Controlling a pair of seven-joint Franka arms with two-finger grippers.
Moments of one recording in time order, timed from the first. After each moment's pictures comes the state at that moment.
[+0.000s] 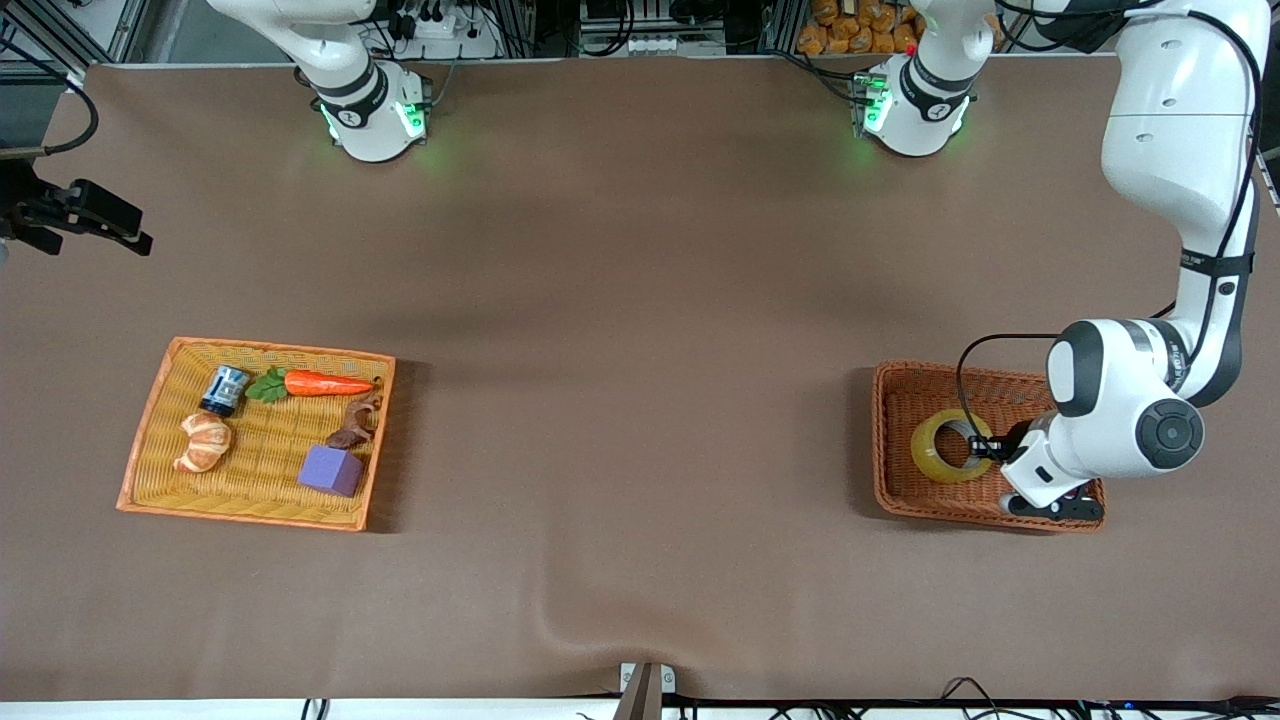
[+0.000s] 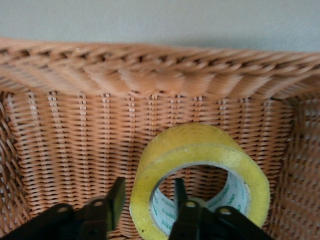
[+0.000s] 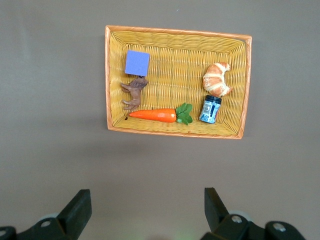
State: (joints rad) left arm 0.07 0.68 -0.09 -1.56 0.04 2.12 0.05; right arm -0.06 -0.03 0.02 -1.56 0.00 1.48 -0.02
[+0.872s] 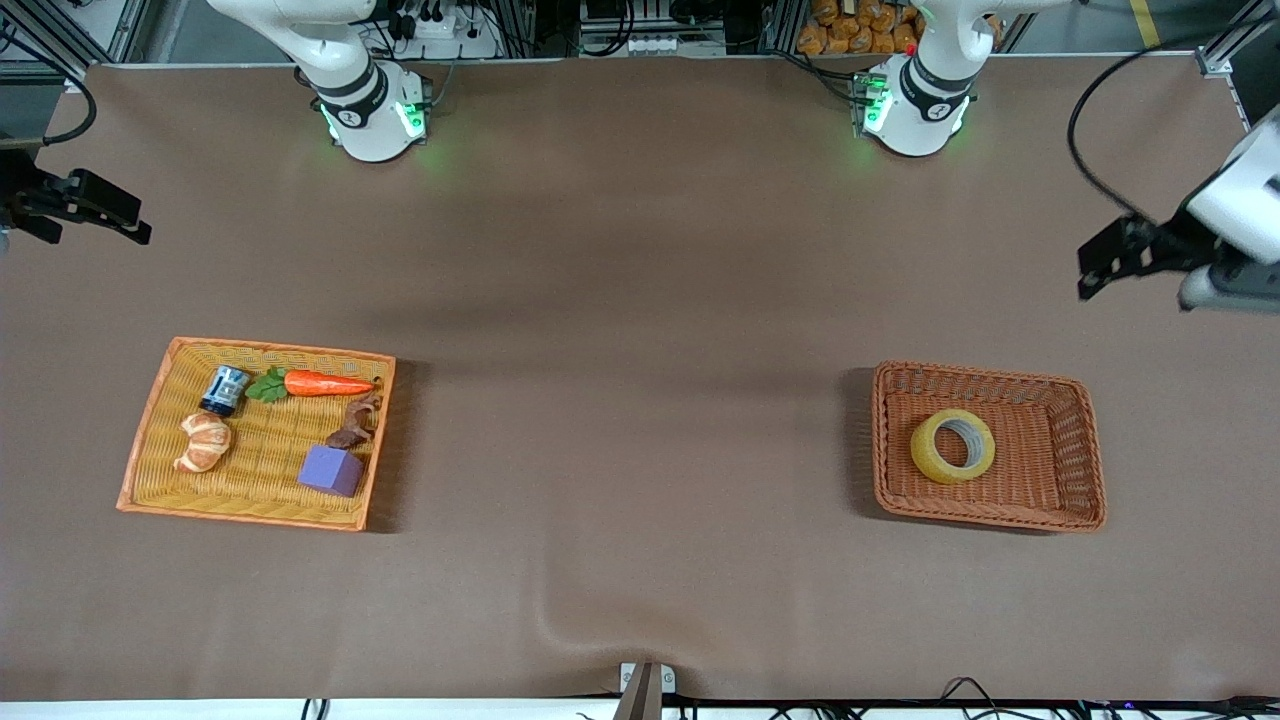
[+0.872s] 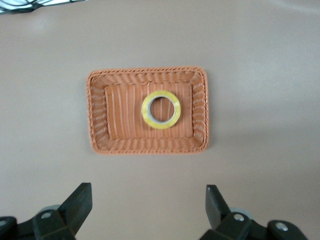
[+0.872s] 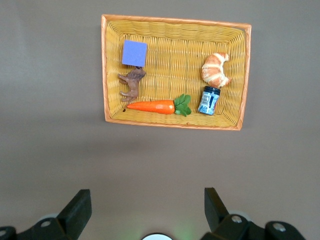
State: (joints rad) left arm 0.00 0.04 -0.10 -1.47 0.04 1.59 0.04; right arm -0.06 -0.06 0.01 -1.59 0.00 1.45 -0.01
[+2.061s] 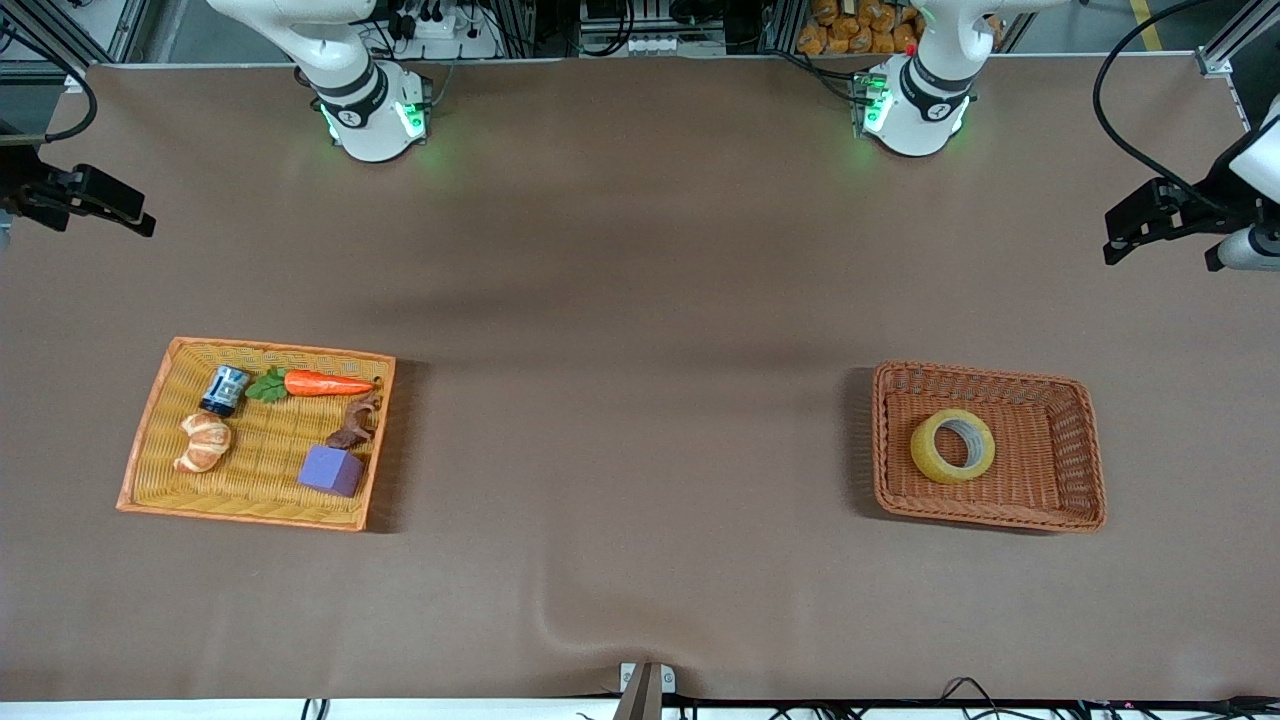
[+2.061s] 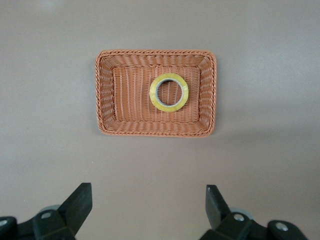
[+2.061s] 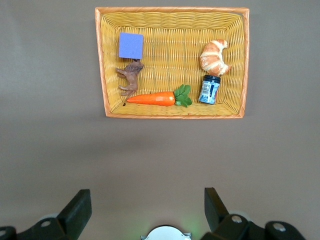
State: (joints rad) left arm 0.01 0.01 -0.08 -1.49 0.04 1.53 0.03; right arm -0.05 -0.07 0.00 -1.60 0.01 1.43 0.04
